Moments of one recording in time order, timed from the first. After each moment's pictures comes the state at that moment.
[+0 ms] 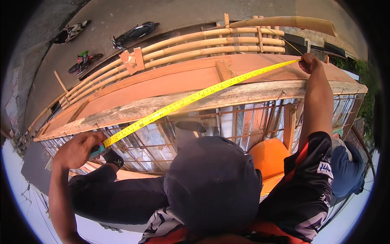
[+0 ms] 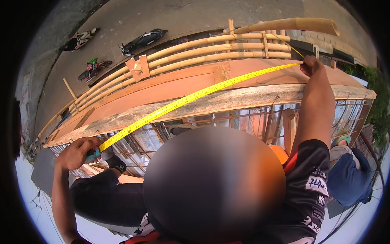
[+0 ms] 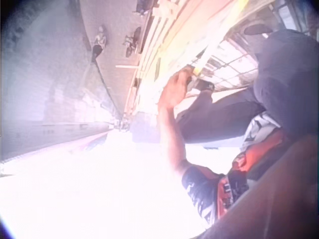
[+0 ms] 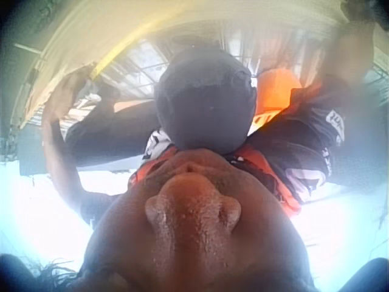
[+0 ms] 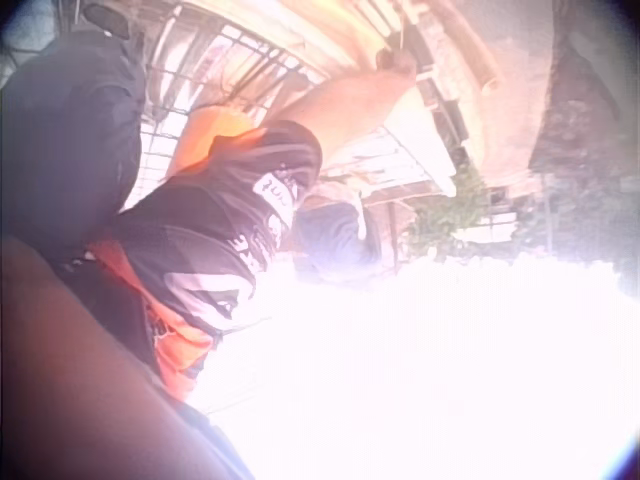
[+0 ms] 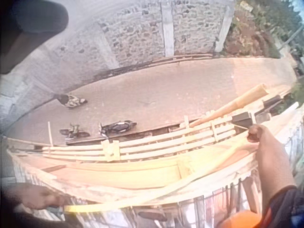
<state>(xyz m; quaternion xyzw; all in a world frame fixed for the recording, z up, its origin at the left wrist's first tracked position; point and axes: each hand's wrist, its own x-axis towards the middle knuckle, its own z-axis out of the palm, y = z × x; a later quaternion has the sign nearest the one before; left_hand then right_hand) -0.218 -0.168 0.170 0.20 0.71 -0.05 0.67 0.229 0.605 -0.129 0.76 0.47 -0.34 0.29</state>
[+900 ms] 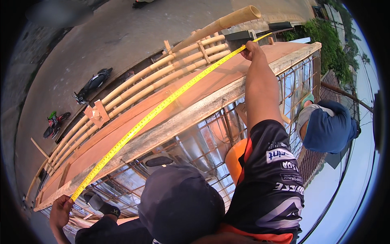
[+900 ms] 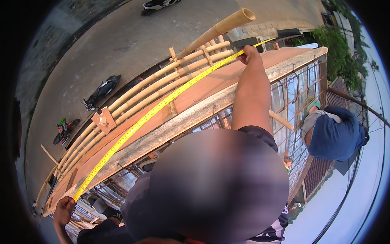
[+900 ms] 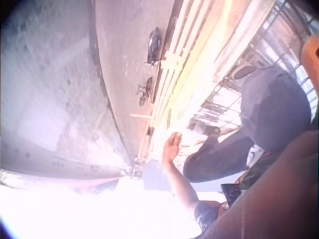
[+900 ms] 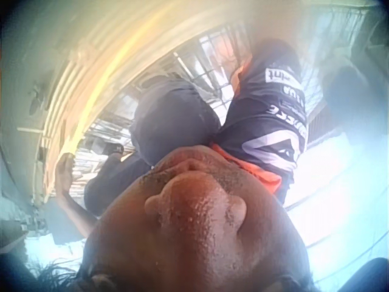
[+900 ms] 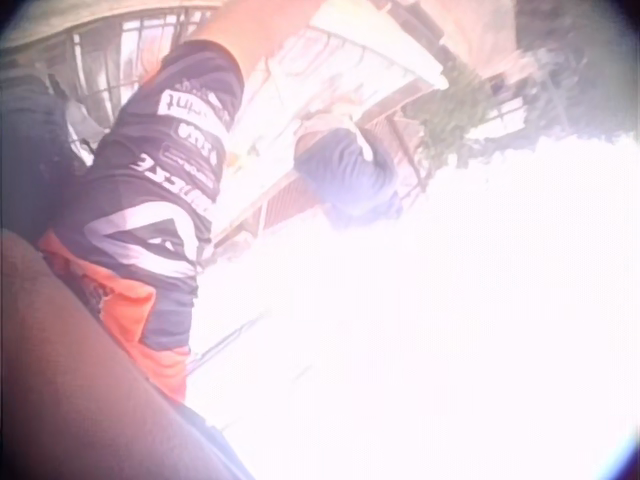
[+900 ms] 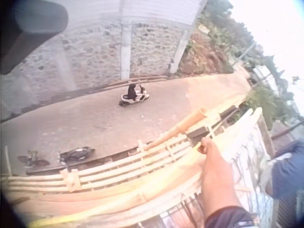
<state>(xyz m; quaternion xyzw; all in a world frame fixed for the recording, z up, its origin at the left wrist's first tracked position) -0.267 -0.300 0.210 -0.01 0.79 0.01 0.61 0.172 0.554 -0.159 0.78 0.38 -0.49 -0.02</state>
